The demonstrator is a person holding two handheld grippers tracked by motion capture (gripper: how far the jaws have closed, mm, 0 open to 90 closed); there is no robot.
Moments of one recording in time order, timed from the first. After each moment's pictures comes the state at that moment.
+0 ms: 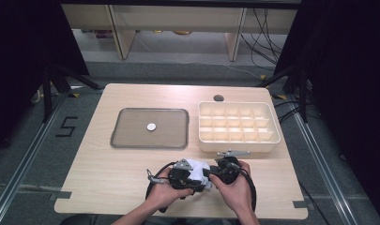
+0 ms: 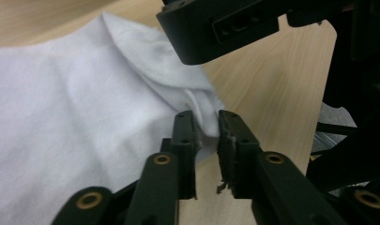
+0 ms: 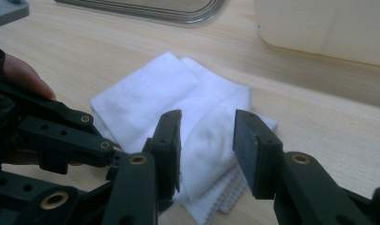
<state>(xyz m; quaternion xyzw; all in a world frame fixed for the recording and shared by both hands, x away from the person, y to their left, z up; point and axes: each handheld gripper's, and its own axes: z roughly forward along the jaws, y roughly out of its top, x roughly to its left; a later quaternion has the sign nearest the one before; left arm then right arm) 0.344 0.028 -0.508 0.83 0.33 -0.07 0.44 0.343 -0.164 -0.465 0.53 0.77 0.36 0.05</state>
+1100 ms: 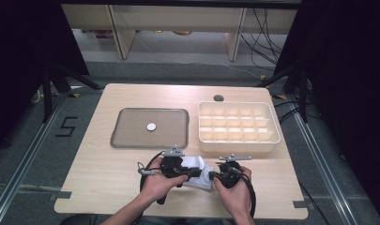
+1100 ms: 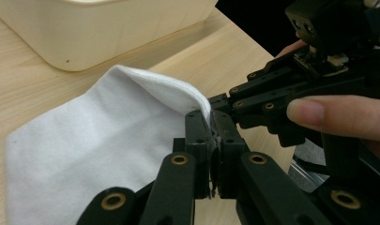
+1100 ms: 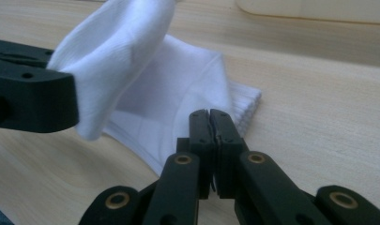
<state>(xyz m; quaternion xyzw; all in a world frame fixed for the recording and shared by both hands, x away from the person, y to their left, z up) 0.353 0.045 -0.464 0.79 0.35 -0.05 0.50 0.335 -0.170 -0.479 0.56 0.76 0.33 0.06</state>
